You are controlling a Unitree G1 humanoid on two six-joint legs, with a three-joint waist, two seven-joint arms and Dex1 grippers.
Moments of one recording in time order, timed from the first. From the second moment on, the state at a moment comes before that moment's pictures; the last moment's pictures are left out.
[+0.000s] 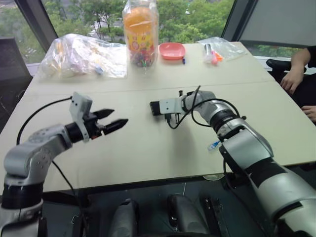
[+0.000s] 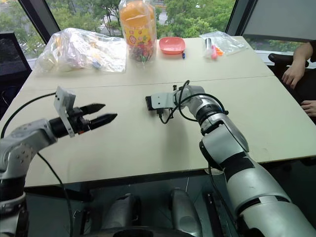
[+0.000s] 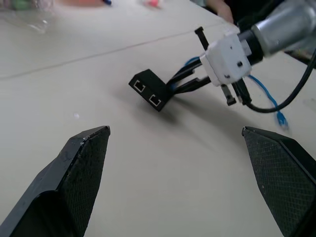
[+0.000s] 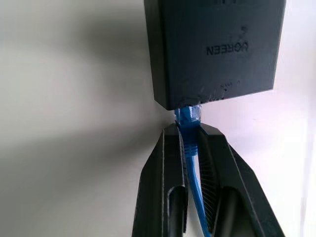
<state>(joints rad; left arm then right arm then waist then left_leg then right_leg) -0.43 0.69 0.20 -0.11 -0.77 0.80 -0.72 -1.15 -0.36 0.47 1.13 -0.53 -0.30 0.65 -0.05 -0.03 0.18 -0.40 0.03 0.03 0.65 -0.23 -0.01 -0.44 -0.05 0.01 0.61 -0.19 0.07</state>
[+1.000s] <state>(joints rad) -1.21 0.24 0.05 1.06 -0.38 0.33 -1.02 -0.76 -0.46 0.37 0.29 -0.67 -0.06 0.31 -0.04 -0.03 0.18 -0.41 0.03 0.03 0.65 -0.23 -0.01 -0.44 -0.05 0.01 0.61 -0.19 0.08</state>
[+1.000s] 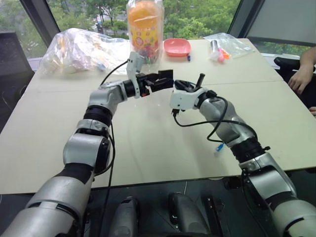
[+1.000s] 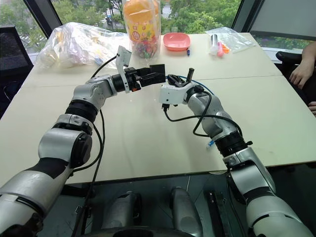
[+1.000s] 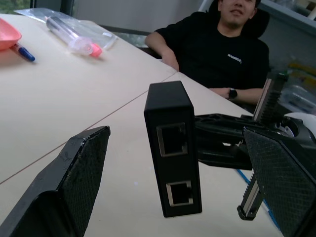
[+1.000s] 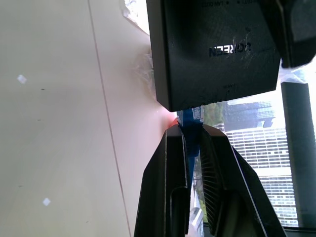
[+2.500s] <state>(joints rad) -1.10 0.33 0.26 0.72 -0.68 1.04 -1.21 -0.45 0.15 -0.22 -0.31 0.98 0.75 0.24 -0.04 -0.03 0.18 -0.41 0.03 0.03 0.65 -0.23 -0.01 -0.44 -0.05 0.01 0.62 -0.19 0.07</state>
